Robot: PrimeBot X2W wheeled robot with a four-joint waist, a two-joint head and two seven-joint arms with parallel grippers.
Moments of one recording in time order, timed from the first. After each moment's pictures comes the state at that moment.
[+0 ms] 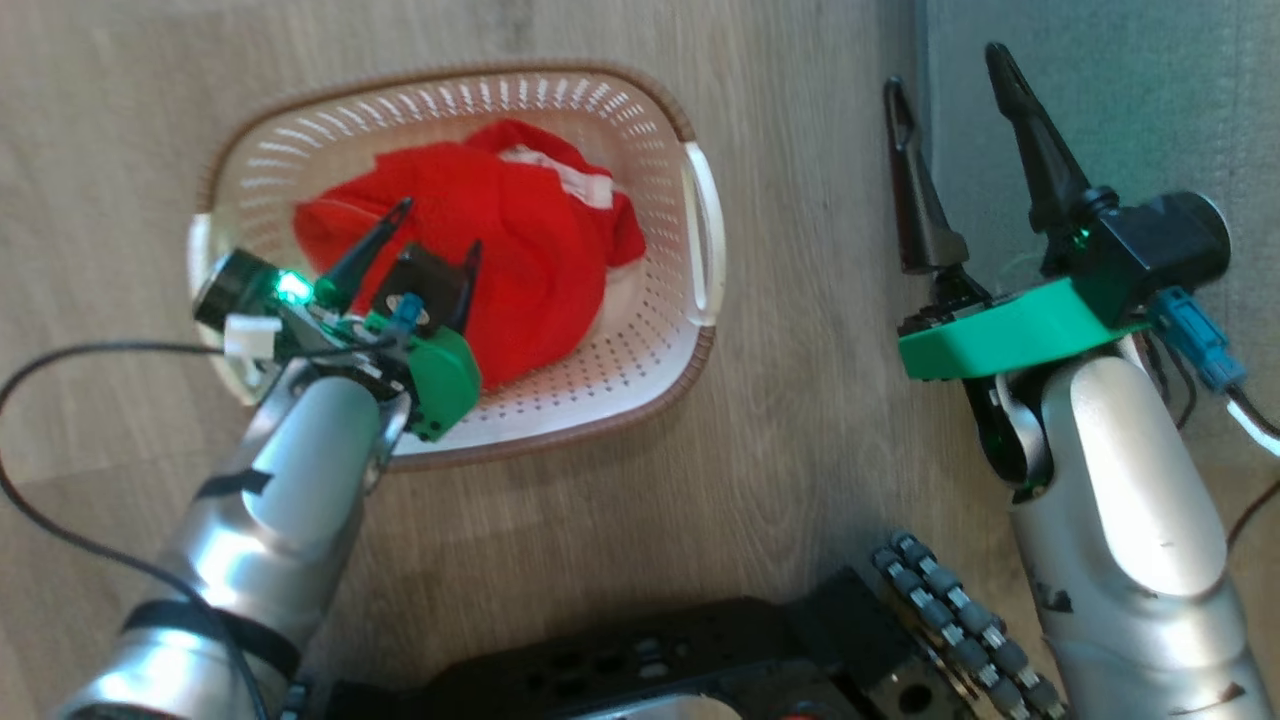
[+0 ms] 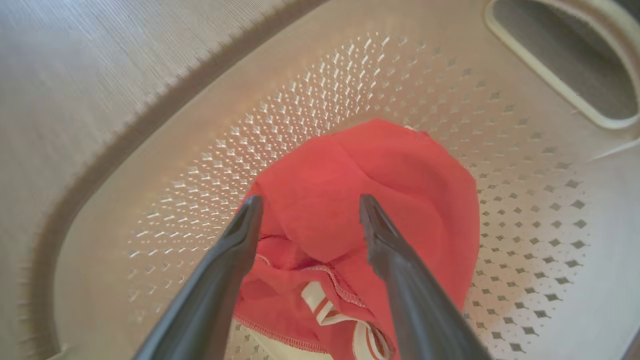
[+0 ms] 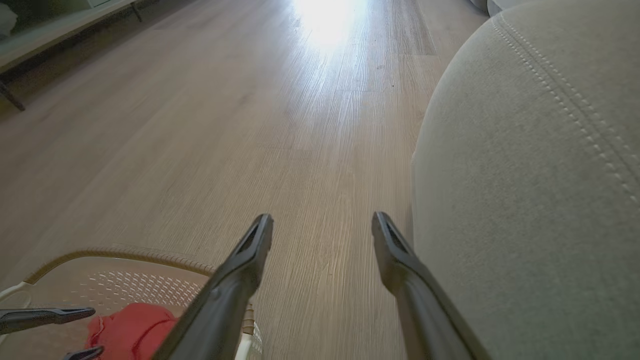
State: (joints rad) left arm -0.72 0.13 -0.47 0.81 0.07 0.05 -0.25; right arm -0.48 -0.05 0.13 0.16 0.11 0.13 -0.25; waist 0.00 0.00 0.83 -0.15
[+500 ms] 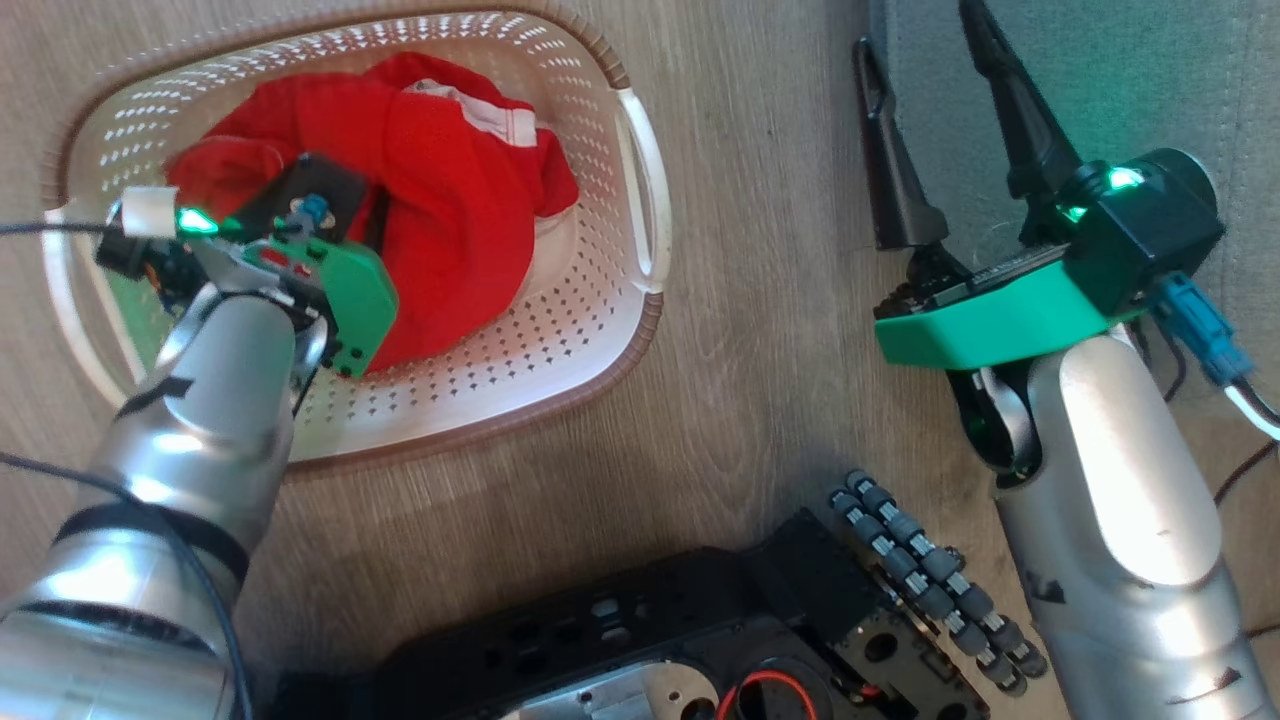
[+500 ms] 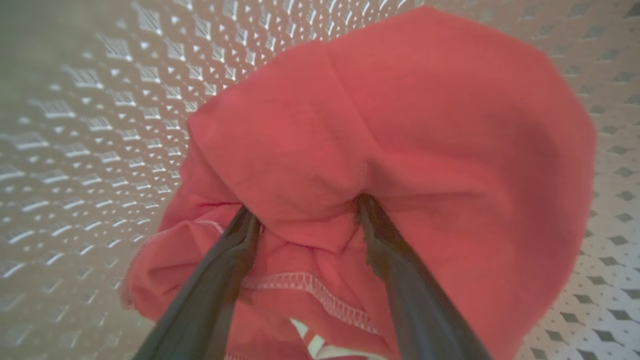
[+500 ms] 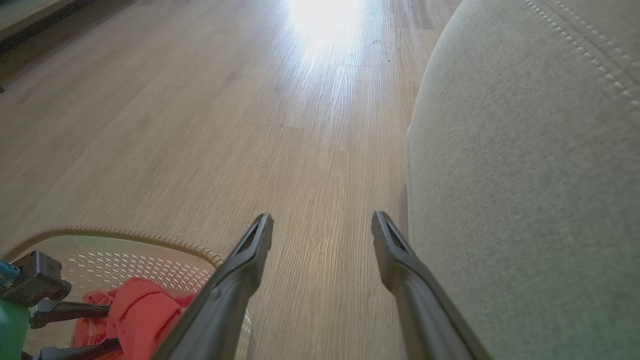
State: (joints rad) left arm -0.95 0.15 -0.46 1.15 0.01 0.00 -0.25; right arm -0.52 -0.05 0.19 0.10 0.14 0.13 -0.25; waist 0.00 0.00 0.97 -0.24
